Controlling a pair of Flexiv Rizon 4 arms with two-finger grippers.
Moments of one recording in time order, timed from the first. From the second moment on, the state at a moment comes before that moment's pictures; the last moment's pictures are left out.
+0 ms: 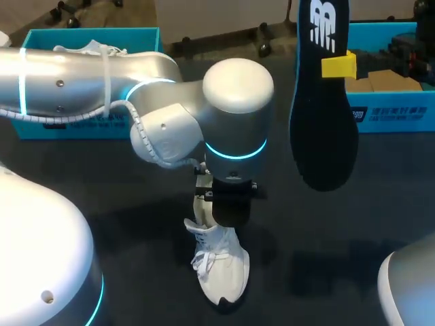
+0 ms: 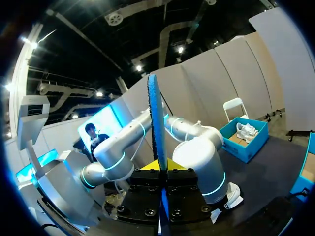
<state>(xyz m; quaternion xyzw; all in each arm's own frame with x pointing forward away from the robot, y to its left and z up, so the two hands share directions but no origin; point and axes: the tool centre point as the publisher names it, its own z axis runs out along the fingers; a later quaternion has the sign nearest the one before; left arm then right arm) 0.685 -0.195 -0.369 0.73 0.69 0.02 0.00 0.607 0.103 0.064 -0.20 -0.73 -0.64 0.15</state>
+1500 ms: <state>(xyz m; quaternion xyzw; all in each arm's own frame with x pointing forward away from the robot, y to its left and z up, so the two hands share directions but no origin) 0.736 -0.212 -0.275 0.65 0.73 -0.07 0.18 0.607 0.103 0.064 -0.20 -0.73 -0.64 0.15</state>
